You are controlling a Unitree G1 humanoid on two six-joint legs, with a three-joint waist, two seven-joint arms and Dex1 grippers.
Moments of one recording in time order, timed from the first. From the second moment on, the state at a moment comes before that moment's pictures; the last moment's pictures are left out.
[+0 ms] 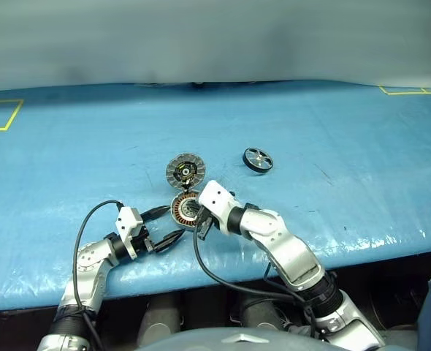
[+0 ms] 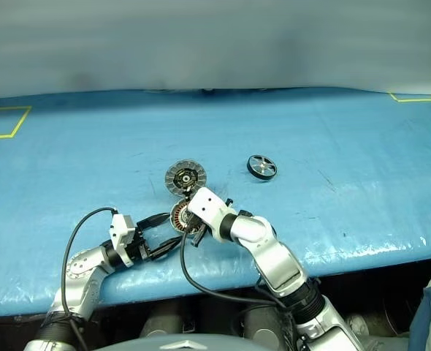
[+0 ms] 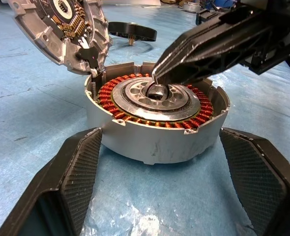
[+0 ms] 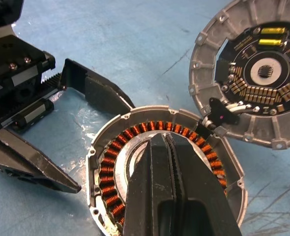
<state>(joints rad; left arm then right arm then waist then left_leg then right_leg) 0.01 0.38 -0.01 0.27 -0.35 -0.23 -1.07 -0.27 -0.20 0.47 -0.30 -0.02 0.61 0.56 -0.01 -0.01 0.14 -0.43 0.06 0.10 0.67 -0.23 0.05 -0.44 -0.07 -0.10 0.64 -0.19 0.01</state>
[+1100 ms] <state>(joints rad) 0.02 0.38 -0.01 0.27 -0.35 -0.24 -1.06 -0.25 -0.21 0.50 -0.24 -0.01 0.60 0.57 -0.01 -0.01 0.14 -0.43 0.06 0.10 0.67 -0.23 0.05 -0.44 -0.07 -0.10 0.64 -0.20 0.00</state>
